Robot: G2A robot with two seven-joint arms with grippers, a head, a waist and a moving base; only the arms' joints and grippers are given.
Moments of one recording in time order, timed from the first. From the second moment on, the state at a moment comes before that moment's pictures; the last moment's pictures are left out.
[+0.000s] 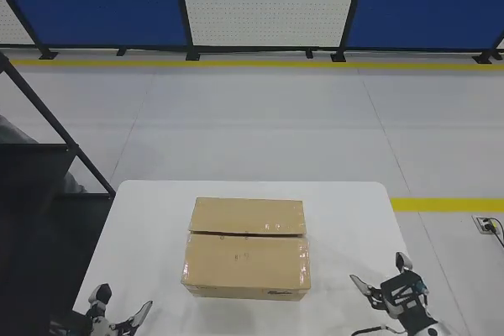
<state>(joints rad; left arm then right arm) 1.86 -1.14 -1.79 -1.88 1.22 -0.35 0.31 -1.64 -1.14 1.62 -2.00 -1.40 -0.21 0.09</state>
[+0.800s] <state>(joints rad) 1.76 -1.12 -1.90 -1.95 0.68 -0.54 -0.17 -1.44 -1.13 1.62 -2.00 -0.57 -0.40 0.59</state>
